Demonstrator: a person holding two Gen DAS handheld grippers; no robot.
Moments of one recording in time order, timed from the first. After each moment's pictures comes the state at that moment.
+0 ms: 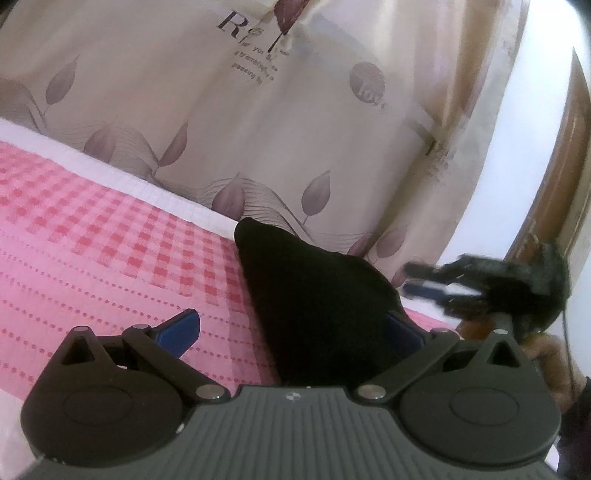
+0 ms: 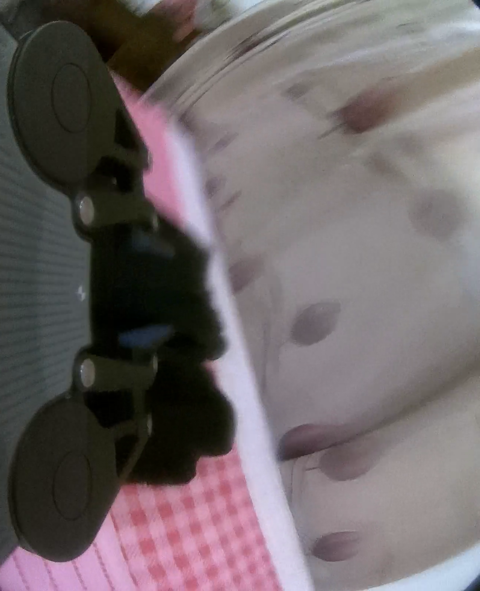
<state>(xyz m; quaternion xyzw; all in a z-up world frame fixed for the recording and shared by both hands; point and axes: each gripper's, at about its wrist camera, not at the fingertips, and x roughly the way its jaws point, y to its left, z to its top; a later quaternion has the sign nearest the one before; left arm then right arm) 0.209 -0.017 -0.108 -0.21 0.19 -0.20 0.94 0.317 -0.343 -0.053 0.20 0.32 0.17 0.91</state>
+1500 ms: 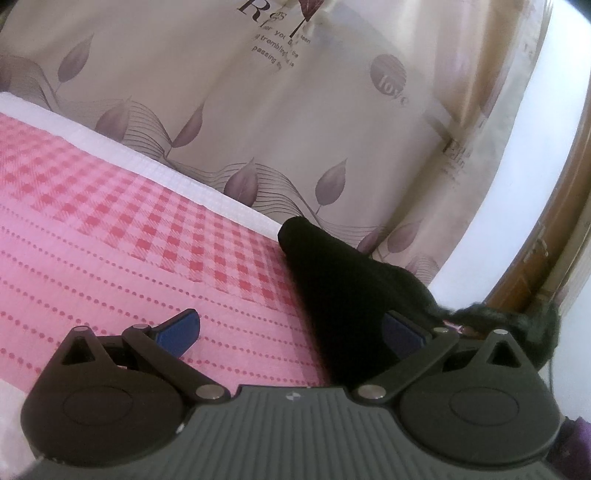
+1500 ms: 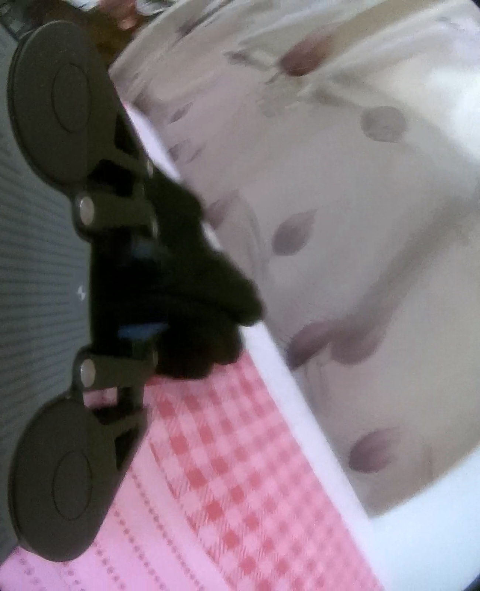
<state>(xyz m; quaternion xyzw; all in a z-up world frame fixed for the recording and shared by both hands) 0.218 -0.013 -0.112 -0.23 0.22 -0.19 0.93 0.288 -0.436 -0.097 0.33 0.27 0.12 0.90</state>
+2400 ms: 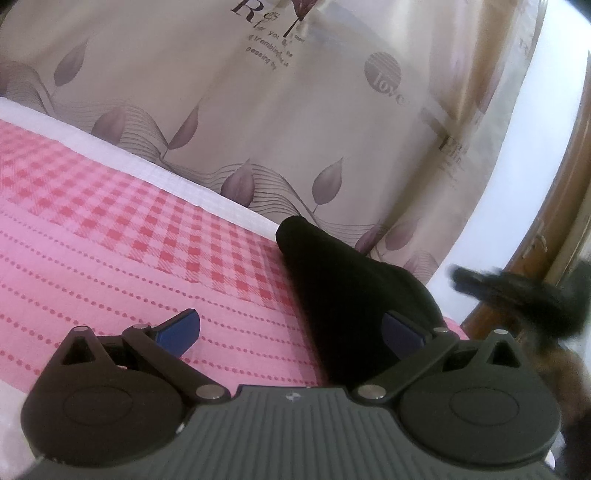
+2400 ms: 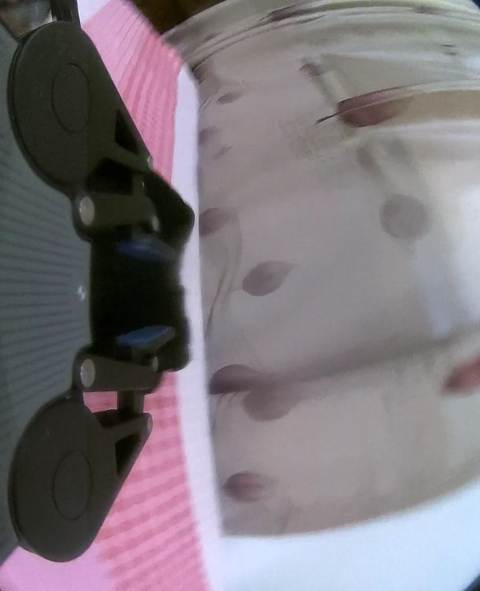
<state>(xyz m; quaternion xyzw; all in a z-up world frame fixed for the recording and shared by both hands) 0.216 -0.014 -0.112 -0.22 0.22 -0.20 0.93 0.299 -0.377 -0.030 0.10 0.24 0.11 0.96</state>
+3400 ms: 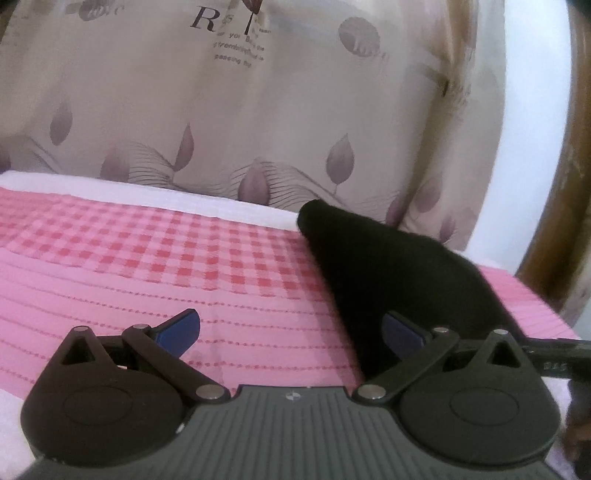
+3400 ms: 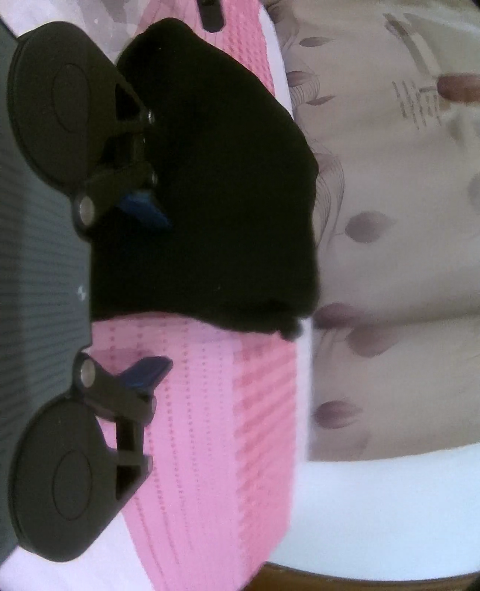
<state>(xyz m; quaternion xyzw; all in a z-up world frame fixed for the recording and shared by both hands) 0.210 -0.047 -0.104 -0.08 0.23 -0.14 0.96 0.208 -0.360 -0.095 0.07 0.32 -0.01 0.95</state>
